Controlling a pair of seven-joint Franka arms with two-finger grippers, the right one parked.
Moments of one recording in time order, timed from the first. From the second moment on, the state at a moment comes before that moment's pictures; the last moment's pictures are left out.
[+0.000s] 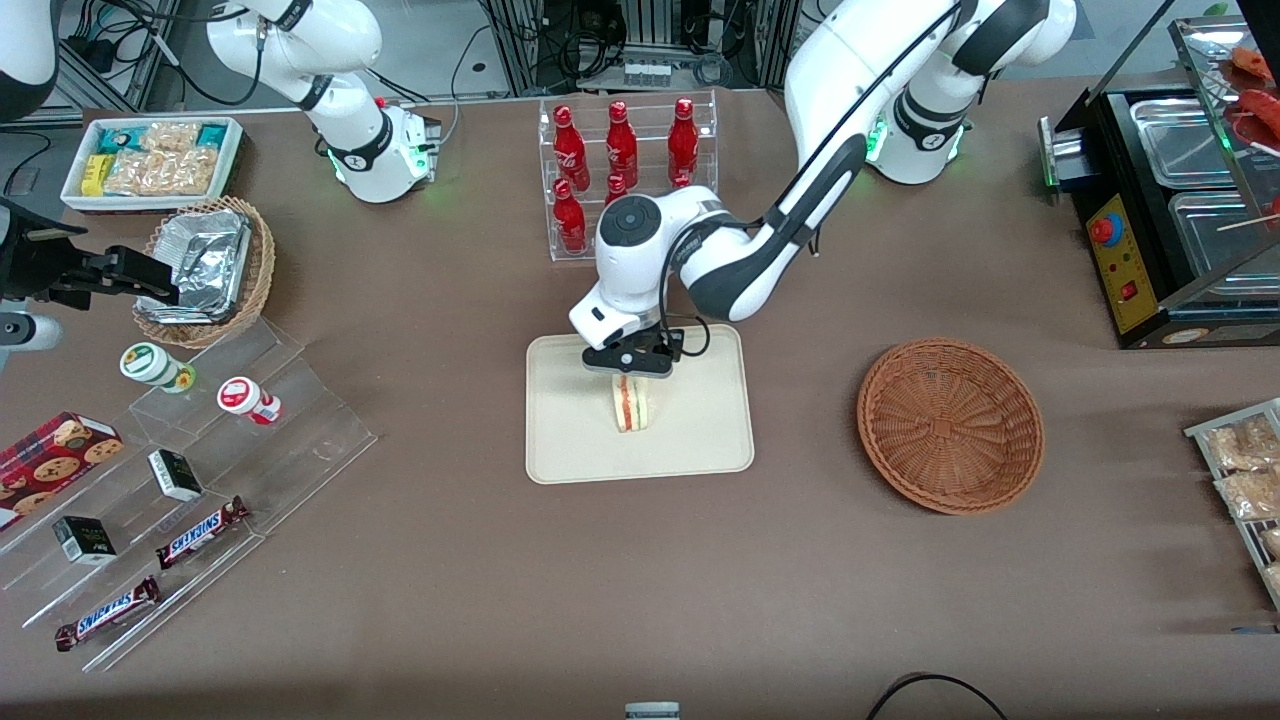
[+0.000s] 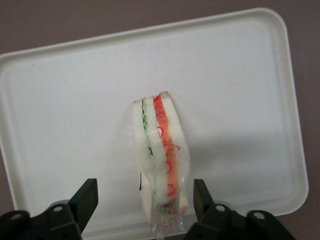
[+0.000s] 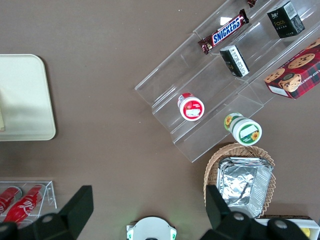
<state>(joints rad) -0.58 0.63 -0.34 -1.58 0.35 2.26 -0.95</state>
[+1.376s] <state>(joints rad) -0.57 0.12 0.14 -1.59 0.07 1.73 -0.40</state>
